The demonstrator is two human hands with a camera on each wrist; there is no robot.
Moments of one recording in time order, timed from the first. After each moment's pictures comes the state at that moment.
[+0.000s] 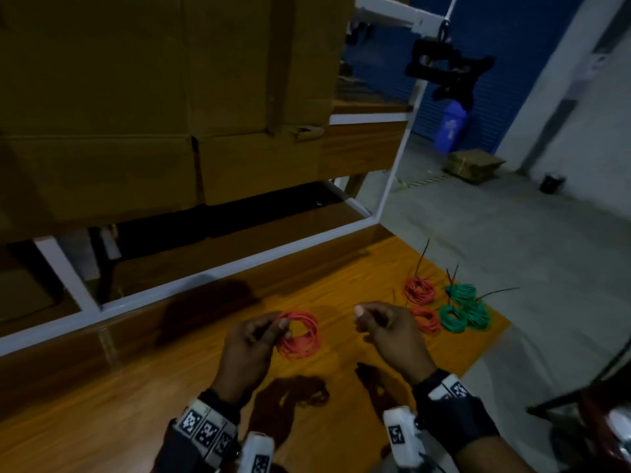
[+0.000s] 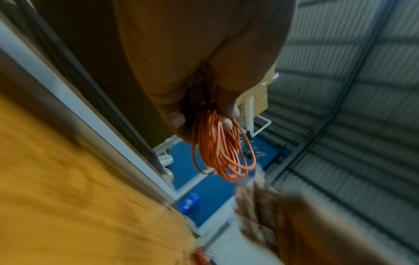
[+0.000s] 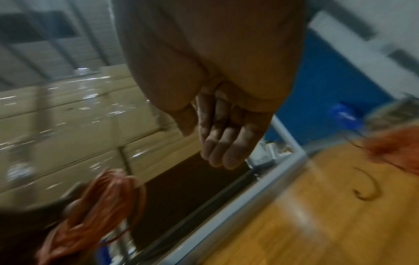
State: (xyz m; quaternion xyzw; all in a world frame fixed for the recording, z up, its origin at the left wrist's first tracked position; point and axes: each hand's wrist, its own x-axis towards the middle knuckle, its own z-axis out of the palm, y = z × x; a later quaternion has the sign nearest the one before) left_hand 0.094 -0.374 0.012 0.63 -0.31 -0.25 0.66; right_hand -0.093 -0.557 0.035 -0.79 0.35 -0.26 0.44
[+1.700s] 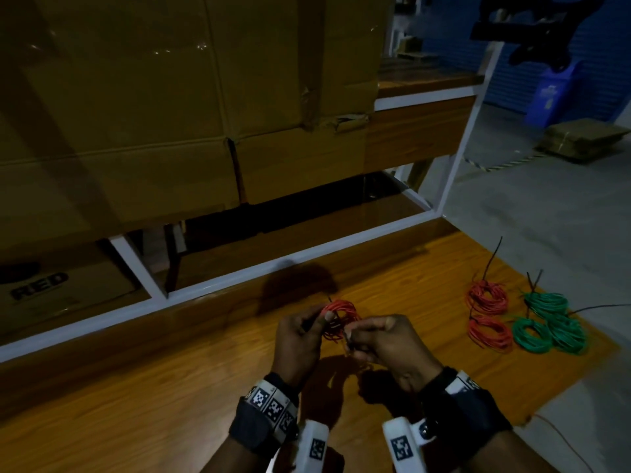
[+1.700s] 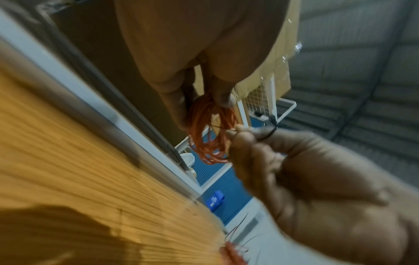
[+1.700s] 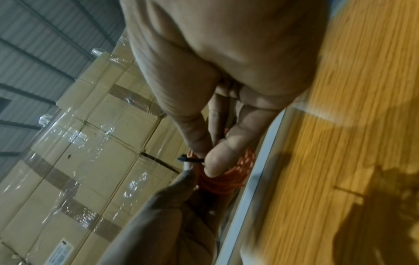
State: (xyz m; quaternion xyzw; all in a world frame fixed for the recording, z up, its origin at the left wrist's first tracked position) left_hand 0.089 -0.421 -0.004 0.66 -0.29 -0.18 0.66; right_hand -0.033 -0.543 0.034 -0.59 0.36 -0.10 0.71
